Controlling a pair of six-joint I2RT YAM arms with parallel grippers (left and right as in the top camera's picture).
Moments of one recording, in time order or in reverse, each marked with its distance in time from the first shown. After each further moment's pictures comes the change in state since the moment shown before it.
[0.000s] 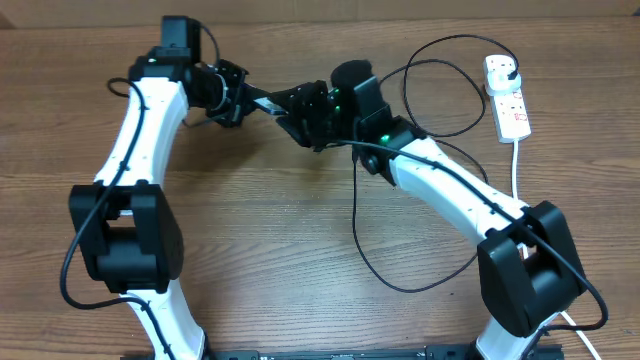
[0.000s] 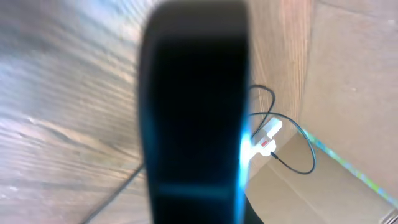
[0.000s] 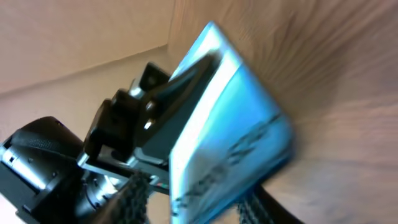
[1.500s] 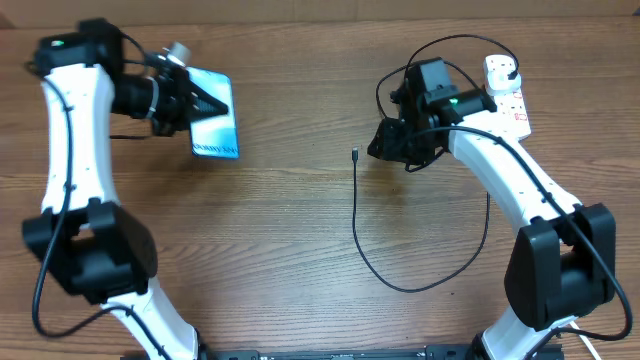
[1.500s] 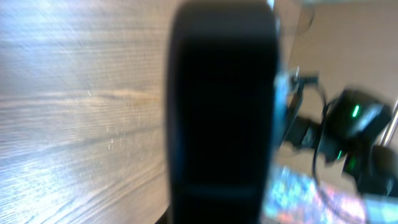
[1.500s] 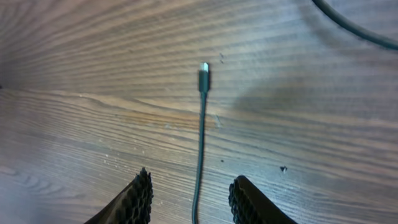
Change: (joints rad) left arm 0.234 -0.042 0.278 -0.668 0.254 1.061; right arm -0.237 -0.030 0.105 -0.916 0.181 -1.218
